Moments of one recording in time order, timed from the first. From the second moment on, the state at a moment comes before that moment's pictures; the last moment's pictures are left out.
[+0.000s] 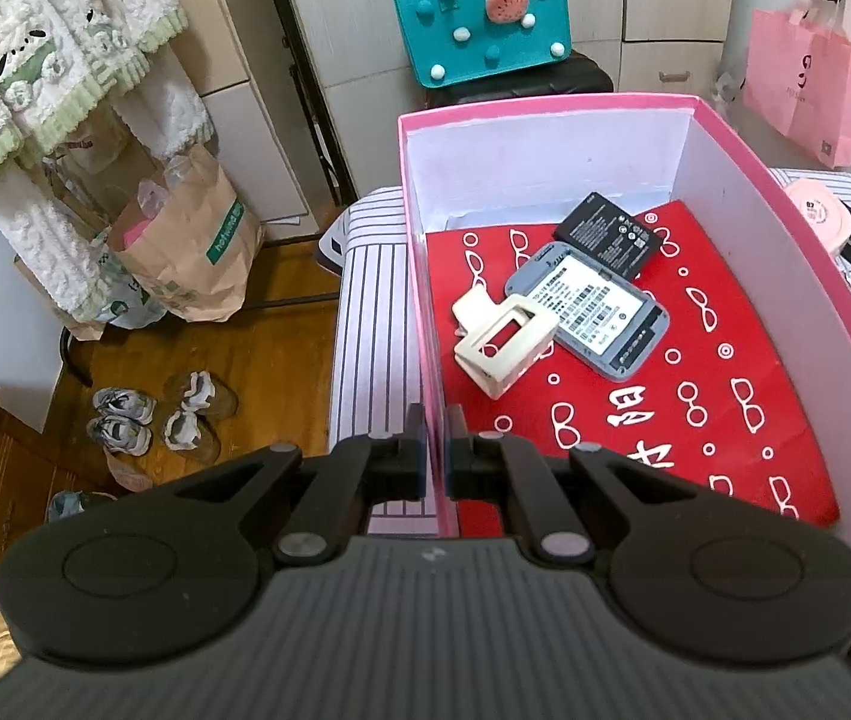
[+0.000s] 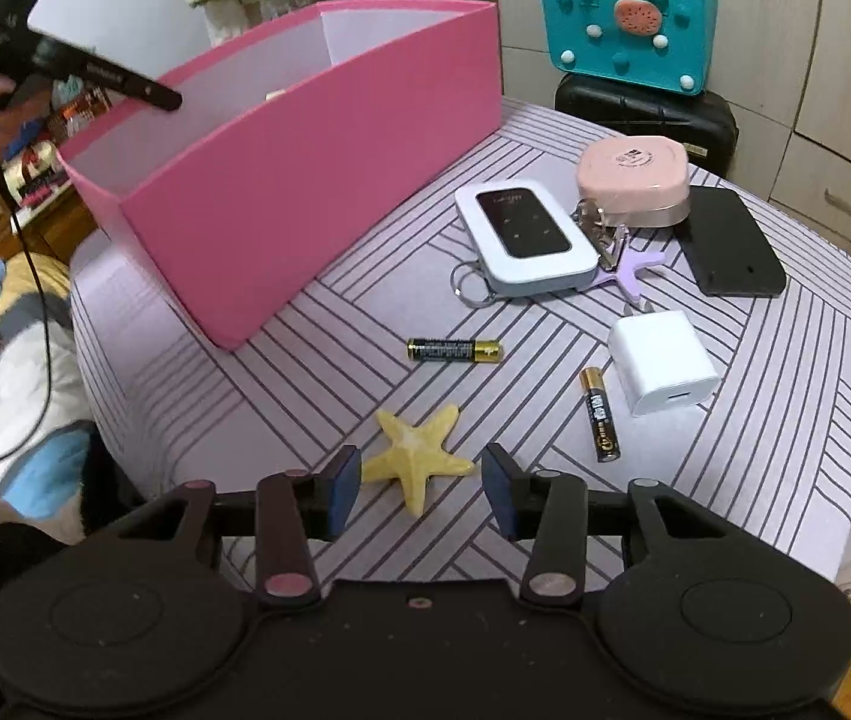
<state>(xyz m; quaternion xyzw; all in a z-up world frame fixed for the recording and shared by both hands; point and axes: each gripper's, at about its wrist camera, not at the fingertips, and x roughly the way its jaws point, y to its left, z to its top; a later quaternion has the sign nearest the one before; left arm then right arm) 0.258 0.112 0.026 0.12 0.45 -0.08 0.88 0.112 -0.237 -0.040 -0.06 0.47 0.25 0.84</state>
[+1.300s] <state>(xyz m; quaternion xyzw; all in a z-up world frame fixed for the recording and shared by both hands) 0.255 0.115 0.023 0.12 0.44 -0.11 0.88 0.148 -0.191 0.070 -0.05 0.32 0.28 0.90</state>
